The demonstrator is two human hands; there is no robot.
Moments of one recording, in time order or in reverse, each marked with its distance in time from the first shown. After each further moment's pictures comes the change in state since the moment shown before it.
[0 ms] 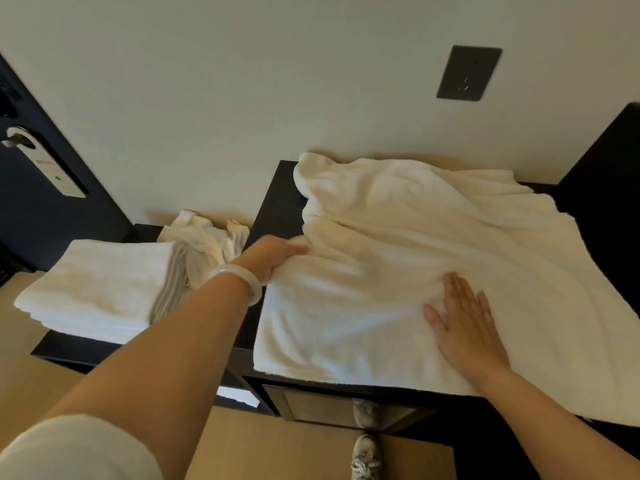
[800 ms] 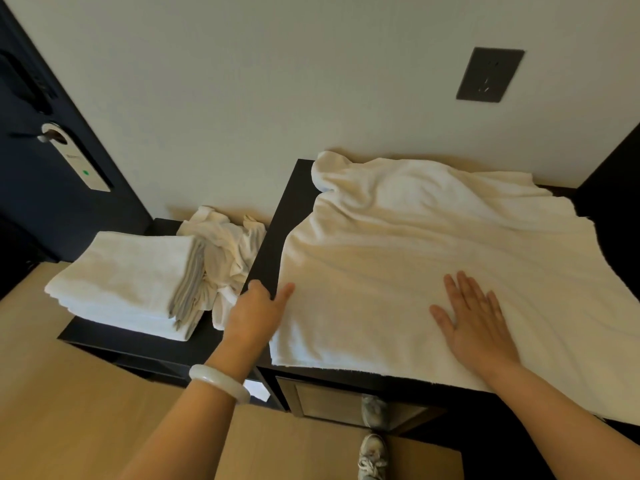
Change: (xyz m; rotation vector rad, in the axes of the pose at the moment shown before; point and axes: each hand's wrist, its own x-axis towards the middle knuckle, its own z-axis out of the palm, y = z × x) left_hand -0.077 -0.087 -0.002 0.501 0.448 0.090; right_hand -0.002 -0.011 -0.007 -0.099 -0.054 -0.008
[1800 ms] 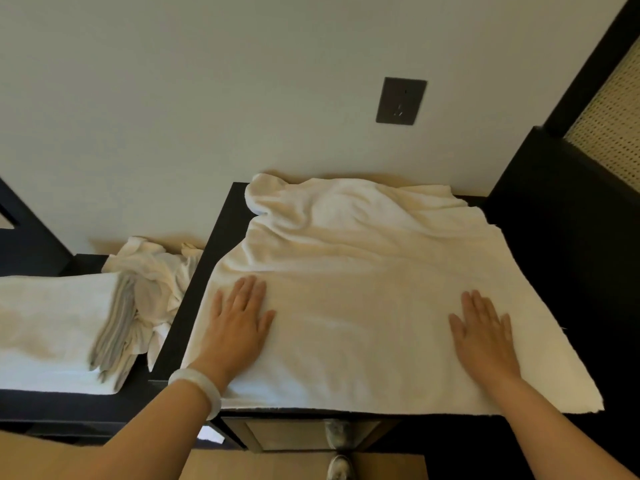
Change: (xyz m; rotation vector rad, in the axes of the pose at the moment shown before) left_hand 0.026 0.031 0.054 0.529 0.021 0.627; right_hand -0.017 0.096 -0.012 0.135 0.072 0.336
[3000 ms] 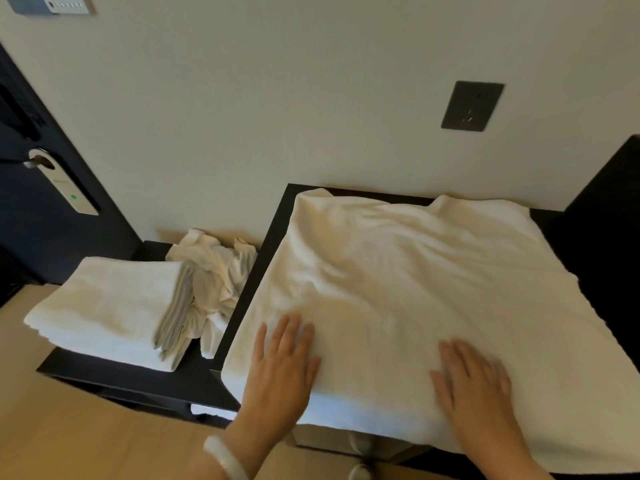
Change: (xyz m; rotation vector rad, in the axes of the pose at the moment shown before) left_hand -0.073 0.010 -0.002 0.045 0.031 0.000; right_hand -0.080 -0.095 0.013 -0.064 0.090 -0.345
